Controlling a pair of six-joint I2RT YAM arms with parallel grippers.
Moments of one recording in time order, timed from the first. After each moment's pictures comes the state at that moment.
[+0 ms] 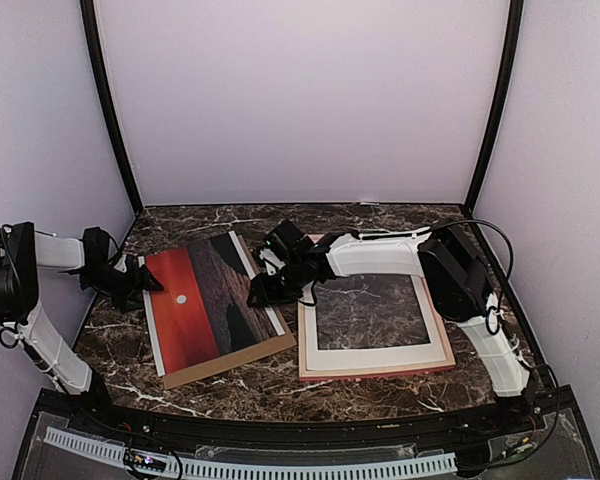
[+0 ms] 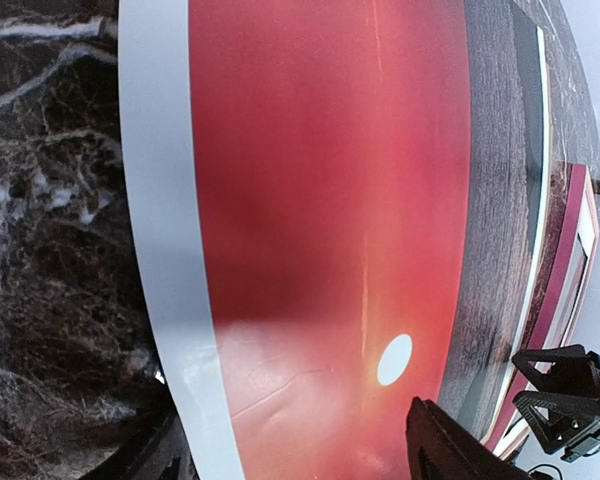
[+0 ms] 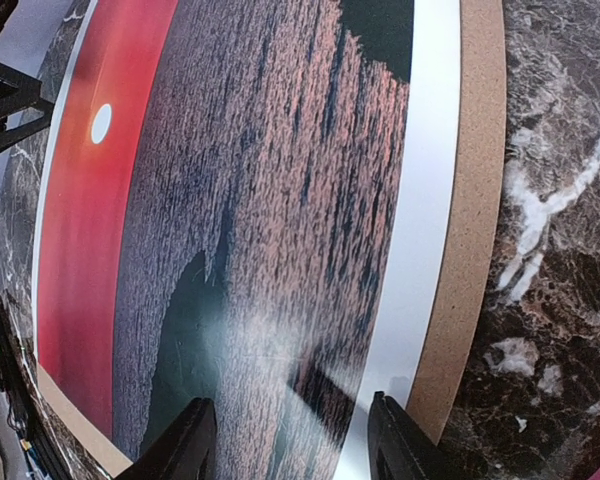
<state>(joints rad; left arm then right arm) 0.22 1.61 0.84 -0.47 0.54 -0.33 0.94 2.37 1.87 -0.41 -0.29 0.50</state>
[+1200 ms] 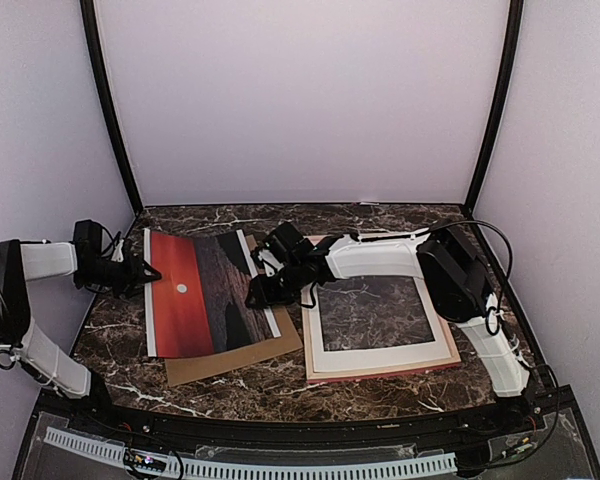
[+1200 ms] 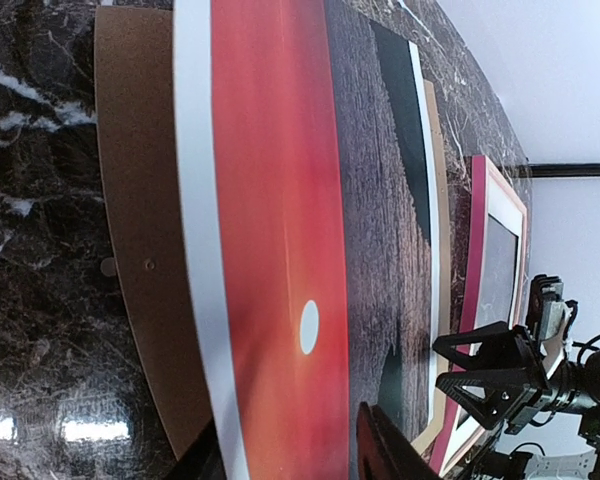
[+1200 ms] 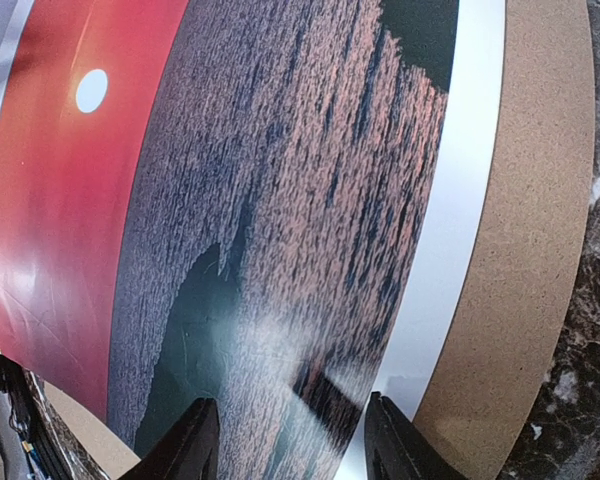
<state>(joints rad) 0.22 1.46 0.79 -0.39 0.68 -0.35 0.95 2.37 1.85 -0.38 -0.29 0.51</state>
